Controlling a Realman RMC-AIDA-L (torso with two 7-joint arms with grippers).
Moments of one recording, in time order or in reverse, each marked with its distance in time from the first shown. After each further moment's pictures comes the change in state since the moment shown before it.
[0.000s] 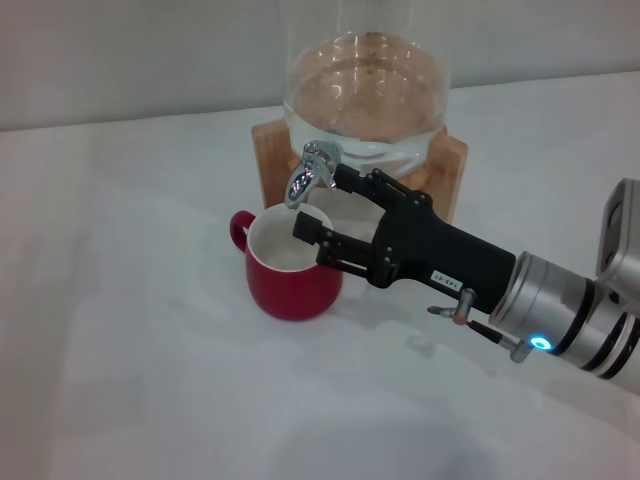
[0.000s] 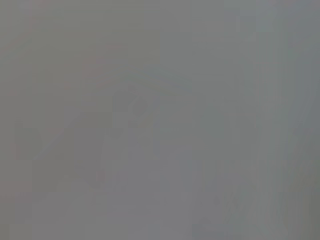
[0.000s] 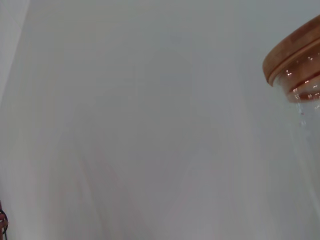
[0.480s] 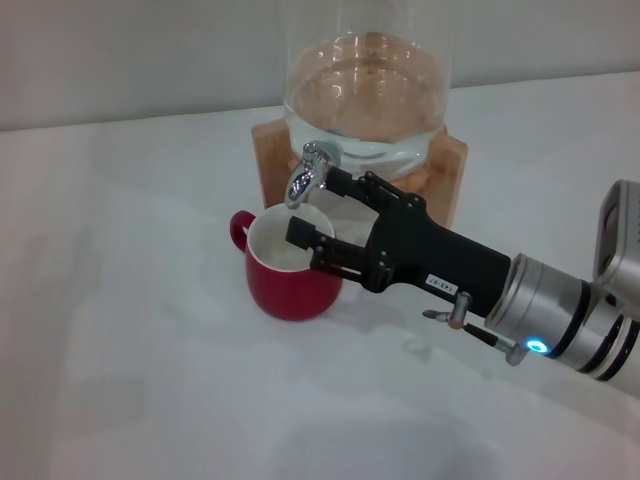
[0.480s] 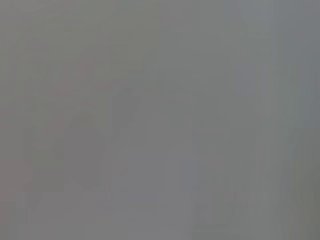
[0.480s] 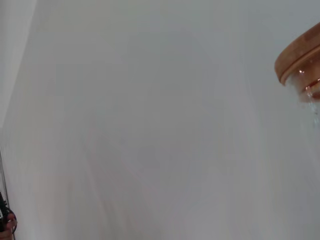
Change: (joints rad) left arm -0.003 0.000 0.000 0.002 0.000 0.000 0.012; right arm 0.000 -0.002 -0.016 -0.015 0.001 0.000 0.000
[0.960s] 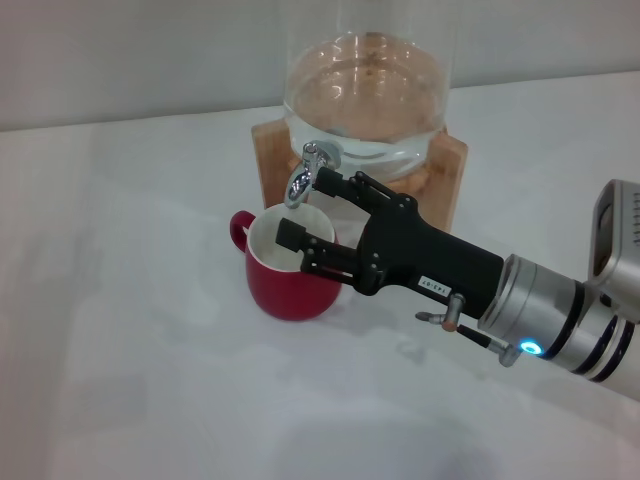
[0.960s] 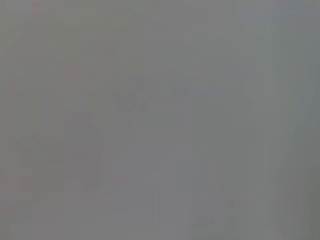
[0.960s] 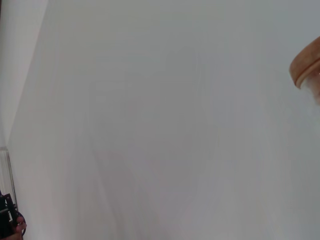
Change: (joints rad) left arm 0.000 0.000 0.000 -0.001 0.000 -0.001 0.000; right arm 0.000 0.000 -0.012 -0.022 0.000 0.003 0.001
